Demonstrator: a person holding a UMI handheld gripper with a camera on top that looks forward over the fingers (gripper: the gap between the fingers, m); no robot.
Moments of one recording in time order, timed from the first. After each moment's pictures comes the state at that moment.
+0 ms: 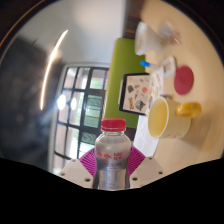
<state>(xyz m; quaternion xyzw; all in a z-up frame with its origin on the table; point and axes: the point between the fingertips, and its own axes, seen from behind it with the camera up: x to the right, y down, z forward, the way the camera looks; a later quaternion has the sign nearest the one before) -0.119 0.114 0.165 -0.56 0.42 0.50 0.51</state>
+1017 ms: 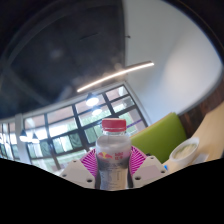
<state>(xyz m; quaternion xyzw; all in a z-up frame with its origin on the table) 0.022 0.102 0.313 -0.56 0.14 0.16 0.80</state>
